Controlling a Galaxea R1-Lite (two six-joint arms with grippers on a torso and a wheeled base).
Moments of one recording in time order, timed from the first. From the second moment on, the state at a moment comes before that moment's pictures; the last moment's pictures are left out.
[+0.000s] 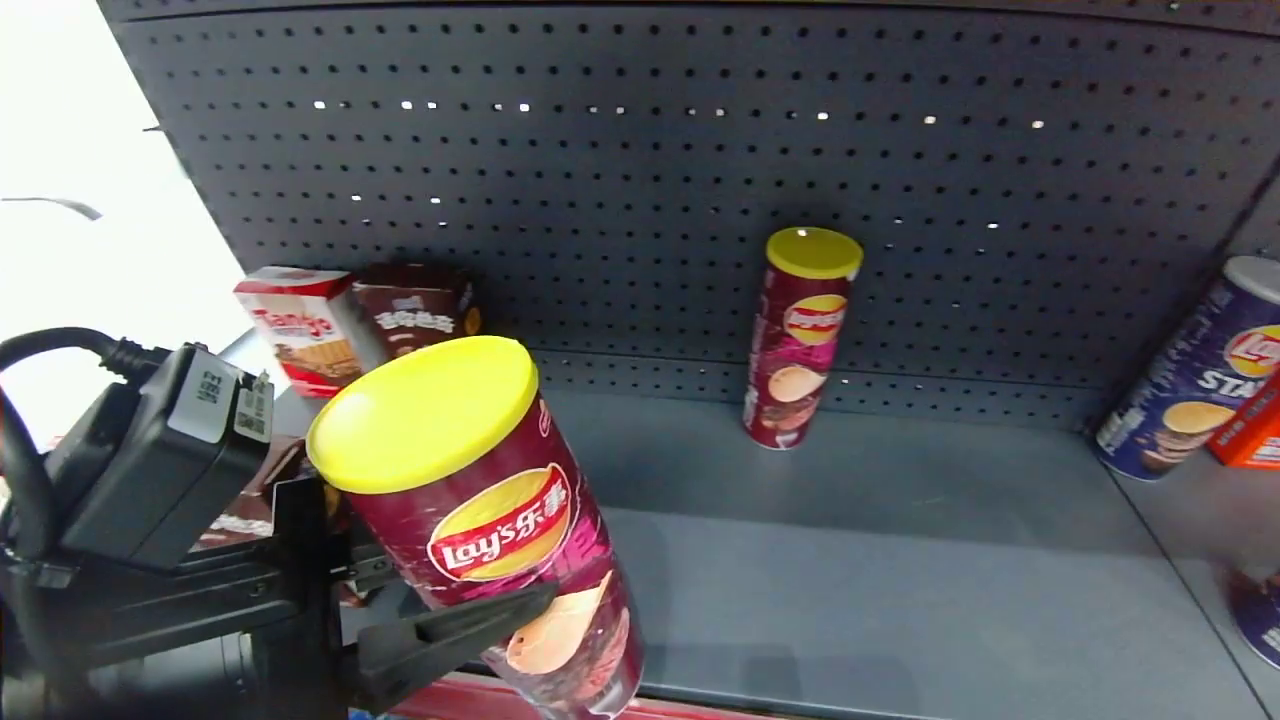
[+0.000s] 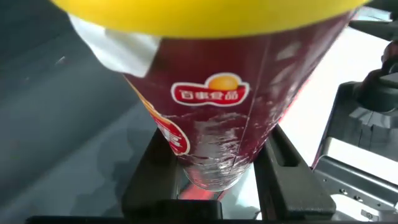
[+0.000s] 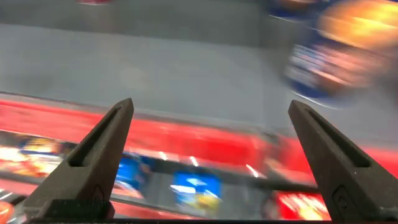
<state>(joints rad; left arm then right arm) -0.68 1.19 -0.56 -0.44 -0.33 0.09 0.00 0.00 0.00 0.01 0.03 0.00</state>
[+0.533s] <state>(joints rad) -0.64 1.18 -0.56 -0.44 -0.33 0.09 0.00 0.00 0.00 0.01 0.03 0.00</state>
